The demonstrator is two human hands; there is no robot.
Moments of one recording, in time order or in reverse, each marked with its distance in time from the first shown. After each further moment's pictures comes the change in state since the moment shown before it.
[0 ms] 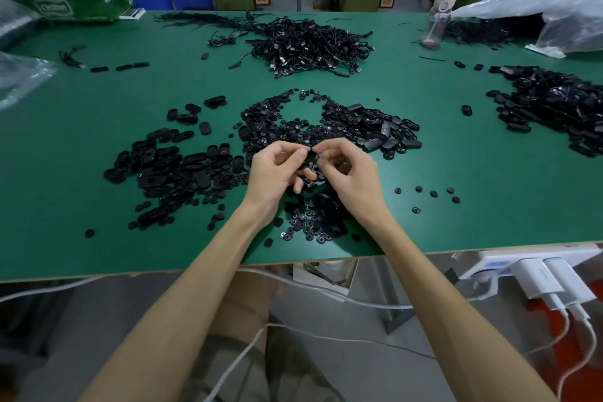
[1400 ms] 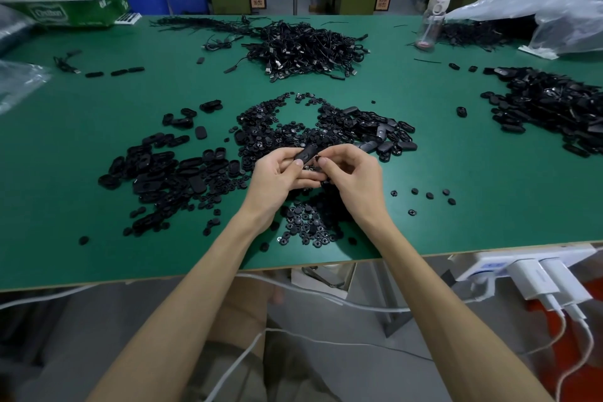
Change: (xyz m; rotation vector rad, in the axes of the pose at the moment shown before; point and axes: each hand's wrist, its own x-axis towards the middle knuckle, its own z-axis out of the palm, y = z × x) left_hand -0.004 0.001 0.004 0.045 -0.124 0.024; right_hand 0.001 0.002 -0.004 0.061 0.080 0.137
